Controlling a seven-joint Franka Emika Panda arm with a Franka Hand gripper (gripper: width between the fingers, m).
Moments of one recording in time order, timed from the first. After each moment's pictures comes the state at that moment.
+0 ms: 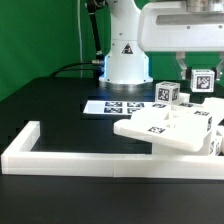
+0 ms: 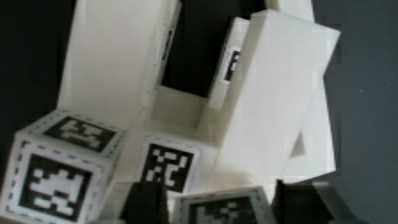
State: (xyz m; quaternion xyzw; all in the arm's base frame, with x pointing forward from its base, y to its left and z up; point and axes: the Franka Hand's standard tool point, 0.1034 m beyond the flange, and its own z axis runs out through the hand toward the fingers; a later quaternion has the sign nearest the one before) arm 0.598 0.090 0.137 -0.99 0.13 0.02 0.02
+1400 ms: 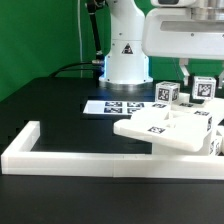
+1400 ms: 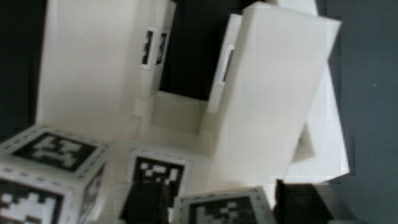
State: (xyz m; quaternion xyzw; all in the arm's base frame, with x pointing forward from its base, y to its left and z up) arm 0.600 0.094 0.128 -0.99 0.16 0.02 0.01
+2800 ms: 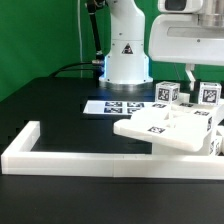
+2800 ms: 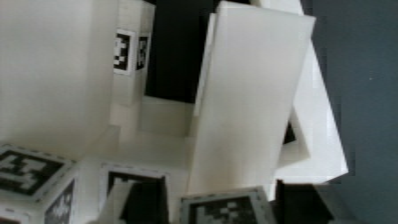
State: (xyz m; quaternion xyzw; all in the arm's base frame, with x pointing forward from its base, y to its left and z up) arm 0.602 0.099 0.118 -0.98 0.18 0.02 0.00
